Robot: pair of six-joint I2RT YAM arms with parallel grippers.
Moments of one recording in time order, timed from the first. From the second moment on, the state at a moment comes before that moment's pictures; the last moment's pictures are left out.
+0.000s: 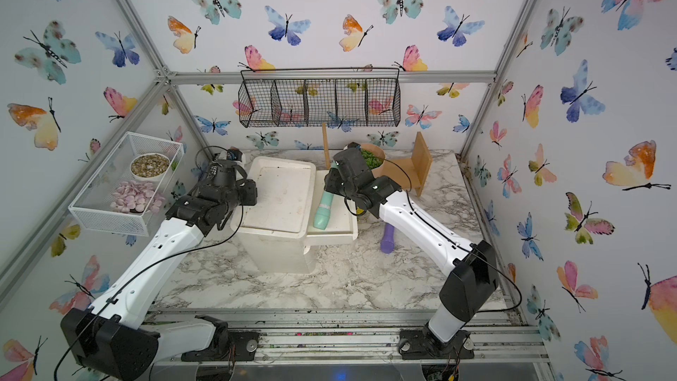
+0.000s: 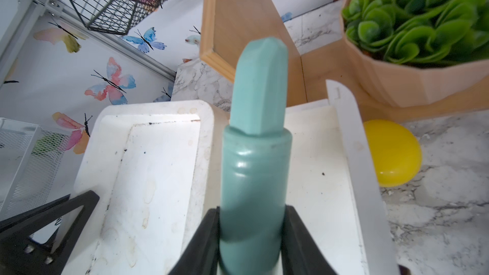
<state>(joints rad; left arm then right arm) -0.32 1.26 1.25 -0.63 -0.20 -0.17 0.75 1.63 1.58 -0.54 0.12 0.74</state>
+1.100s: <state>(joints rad) -0.33 1.26 1.25 -0.63 -0.21 -0.18 0.47 1.42 1.52 -0.54 0.42 0.36</state>
